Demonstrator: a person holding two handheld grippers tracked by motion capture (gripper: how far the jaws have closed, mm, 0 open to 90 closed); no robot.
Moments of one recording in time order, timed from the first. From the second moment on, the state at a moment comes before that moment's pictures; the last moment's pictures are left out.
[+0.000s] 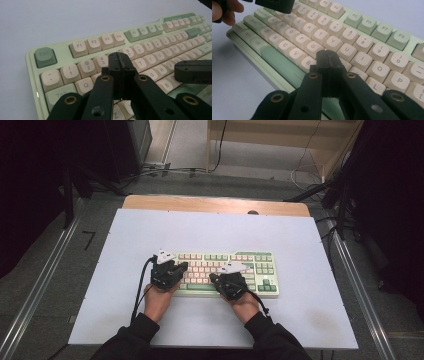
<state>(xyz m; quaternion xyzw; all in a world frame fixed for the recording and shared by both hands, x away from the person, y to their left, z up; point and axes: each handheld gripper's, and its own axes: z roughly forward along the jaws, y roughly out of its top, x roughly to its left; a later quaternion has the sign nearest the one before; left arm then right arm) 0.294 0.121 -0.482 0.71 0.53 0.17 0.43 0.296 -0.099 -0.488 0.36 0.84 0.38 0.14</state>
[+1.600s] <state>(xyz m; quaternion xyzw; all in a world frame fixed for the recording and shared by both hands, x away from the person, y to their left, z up) 0.291 0.120 -0.481 0.71 0.52 0.17 0.44 0.303 -0.115 -0.473 0.38 0.82 0.40 0.15</state>
